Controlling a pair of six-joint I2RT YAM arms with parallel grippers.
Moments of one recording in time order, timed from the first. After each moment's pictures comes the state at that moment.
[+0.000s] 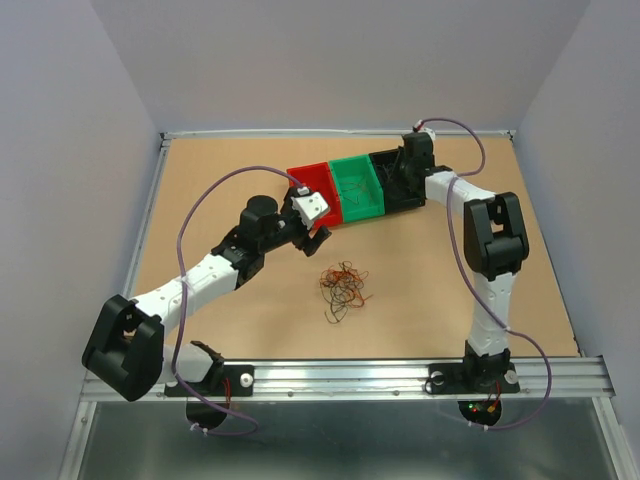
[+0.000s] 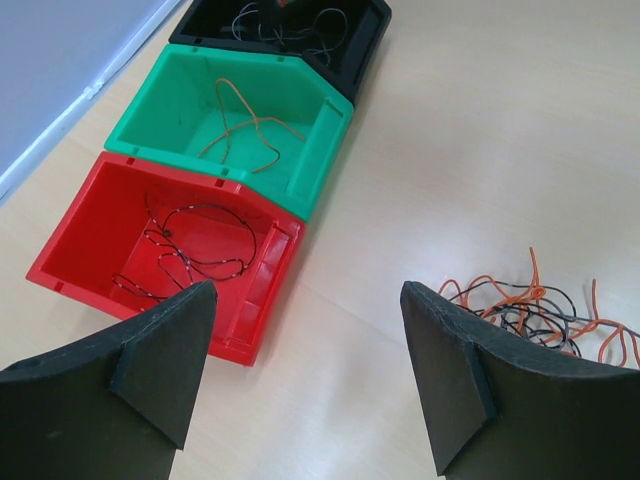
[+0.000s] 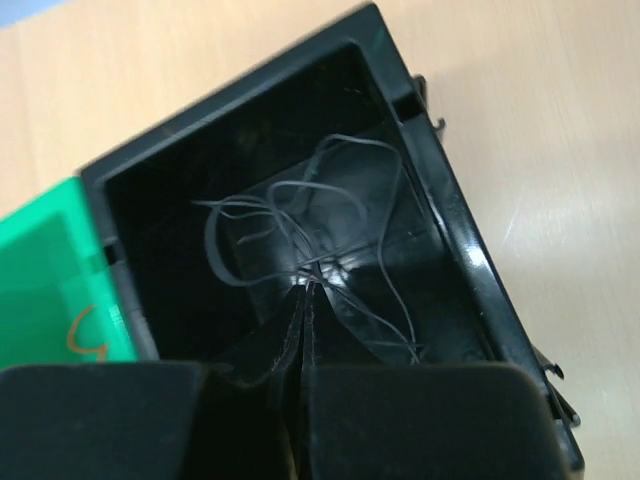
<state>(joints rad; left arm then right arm) -0.59 1.27 0.75 0.24 0.32 0.31 0.24 2.10 1.55 -0.05 0.16 0.46</state>
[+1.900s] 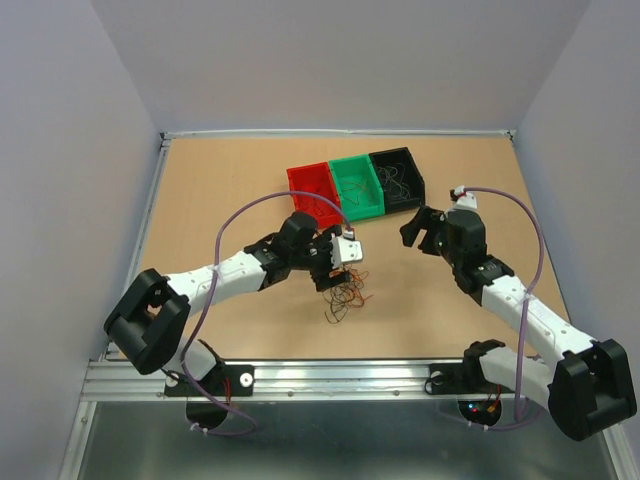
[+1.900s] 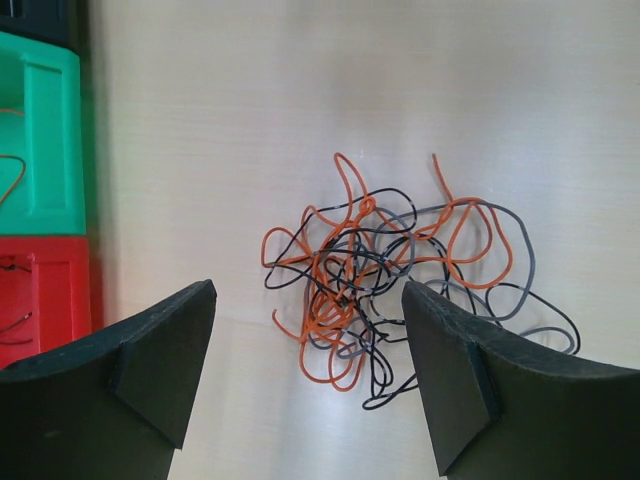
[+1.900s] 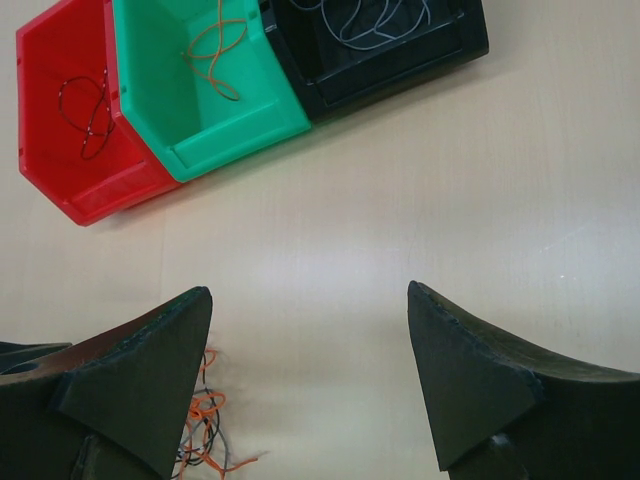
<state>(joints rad) -0.77 1.44 0.80 0.00 0.44 0.56 0.34 1.04 0.59 0.01 0.11 0.52</state>
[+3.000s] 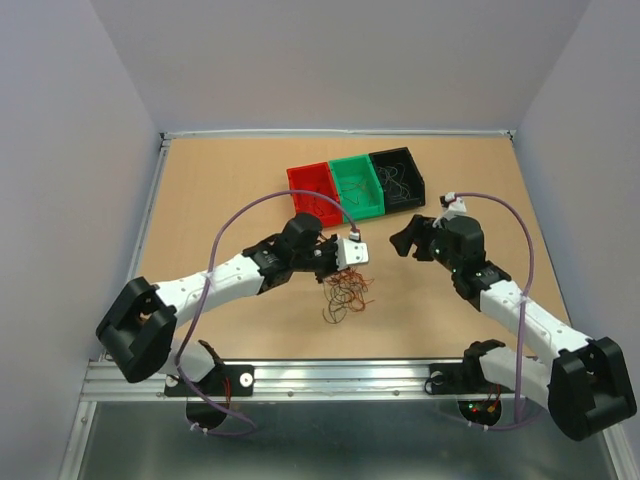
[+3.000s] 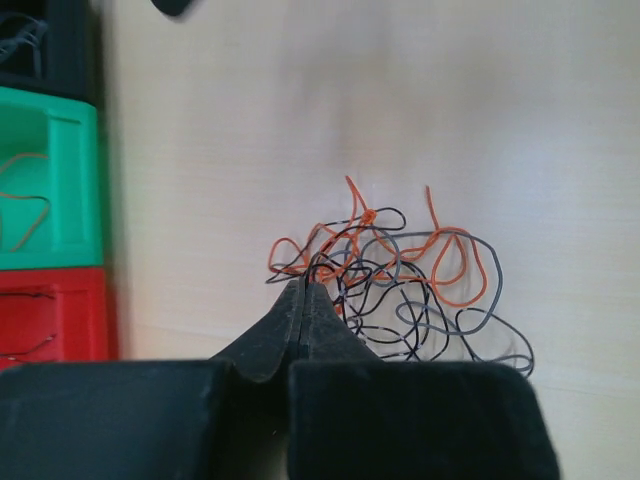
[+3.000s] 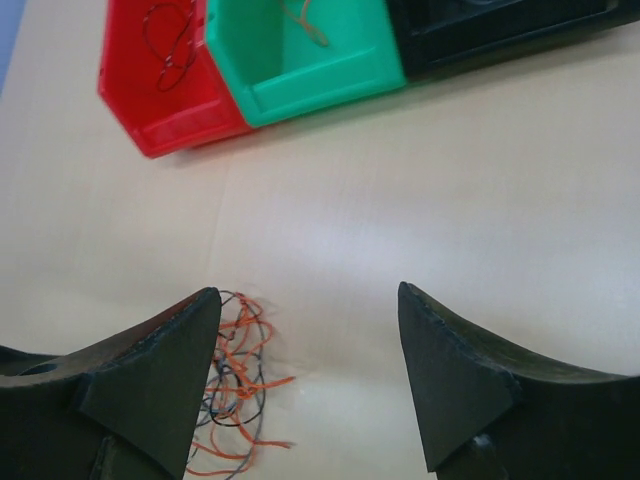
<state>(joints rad) -0.83 1.41 0.84 -0.05 0.41 0.54 0.34 1.02 0.53 0.10 -0.09 0.50</state>
